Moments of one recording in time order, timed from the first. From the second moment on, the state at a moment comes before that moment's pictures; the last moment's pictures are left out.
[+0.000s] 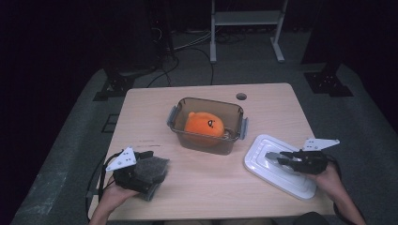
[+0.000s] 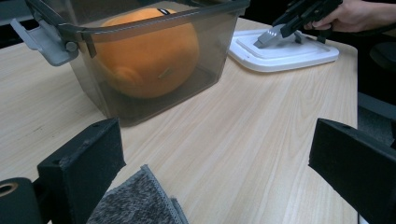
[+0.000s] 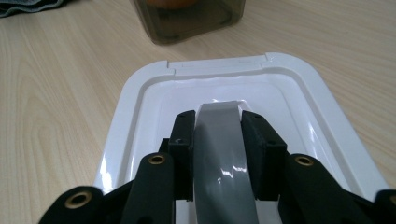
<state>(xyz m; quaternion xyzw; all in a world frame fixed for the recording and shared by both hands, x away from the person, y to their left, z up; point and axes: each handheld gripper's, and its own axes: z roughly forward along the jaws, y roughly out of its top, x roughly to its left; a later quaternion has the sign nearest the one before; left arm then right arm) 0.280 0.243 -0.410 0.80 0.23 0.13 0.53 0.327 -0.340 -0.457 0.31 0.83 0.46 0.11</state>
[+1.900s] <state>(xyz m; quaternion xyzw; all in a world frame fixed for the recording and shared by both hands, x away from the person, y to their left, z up) 0.280 0.244 -0.410 0.80 0.23 0.13 0.53 0.318 -0.339 -0.325 0.25 0.82 0.50 0.14</state>
